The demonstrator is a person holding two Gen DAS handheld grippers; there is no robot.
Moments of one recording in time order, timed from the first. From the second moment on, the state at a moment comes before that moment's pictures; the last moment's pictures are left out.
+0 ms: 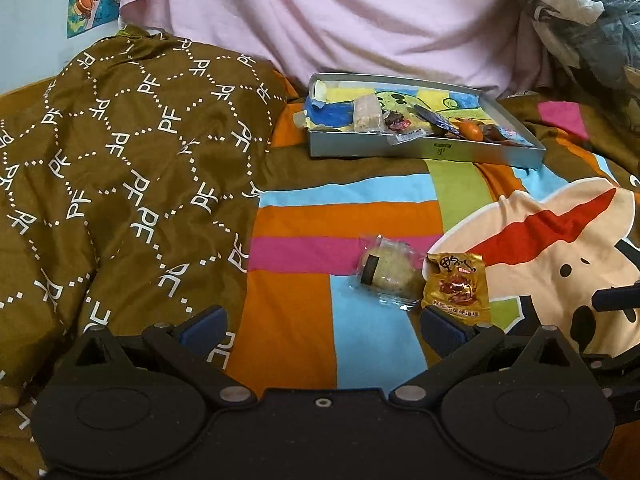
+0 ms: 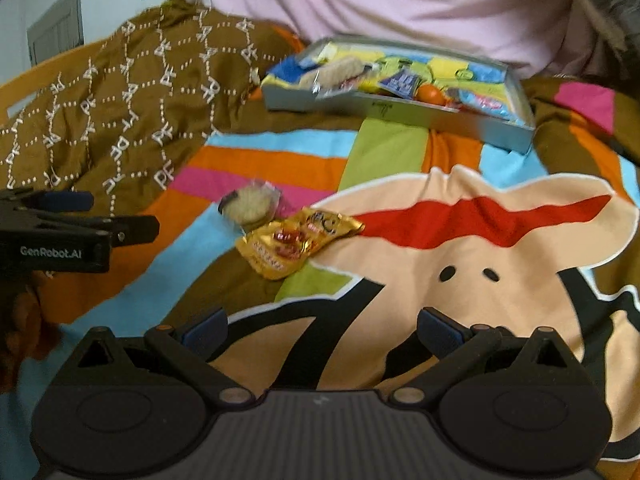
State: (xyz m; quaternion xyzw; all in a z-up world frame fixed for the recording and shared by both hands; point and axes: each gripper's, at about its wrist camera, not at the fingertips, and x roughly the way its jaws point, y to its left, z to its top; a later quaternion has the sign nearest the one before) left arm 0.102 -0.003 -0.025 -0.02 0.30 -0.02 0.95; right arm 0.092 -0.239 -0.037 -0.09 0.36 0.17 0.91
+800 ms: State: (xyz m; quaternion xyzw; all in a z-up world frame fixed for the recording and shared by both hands) left arm 0.138 0.015 -0.034 -0.01 0.29 -0.01 0.96; right arm 0.148 -0.217 -0.046 -0.05 0.38 0.16 0.91
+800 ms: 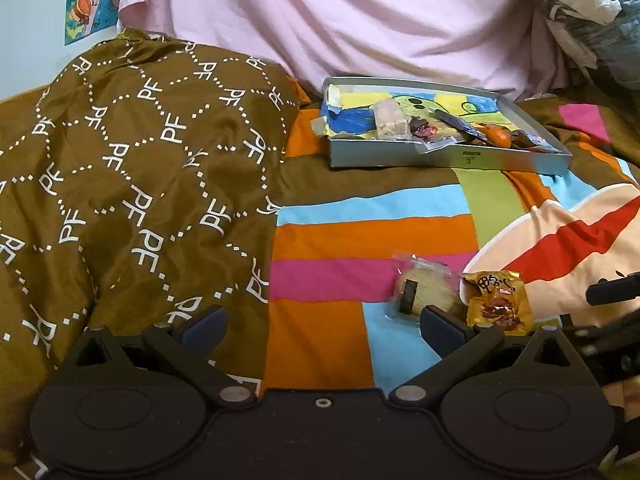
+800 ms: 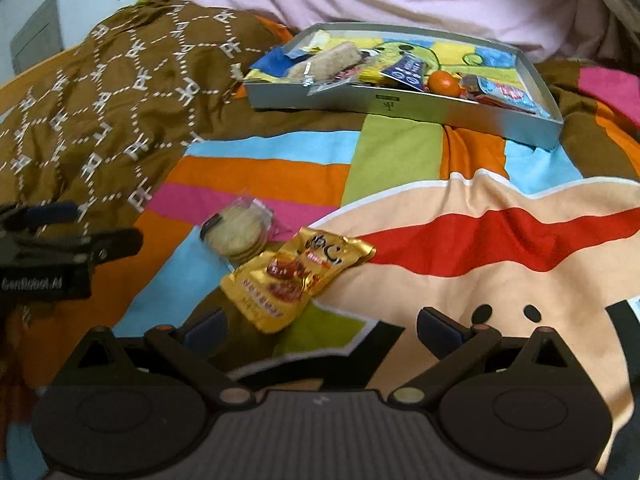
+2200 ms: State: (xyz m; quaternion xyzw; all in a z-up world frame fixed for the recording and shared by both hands) left arm 0.155 0.036 -0.039 -0.06 0.30 0.00 0.95; right arm 0.188 -0.203 -0.076 -0.08 0.41 0.07 0.91
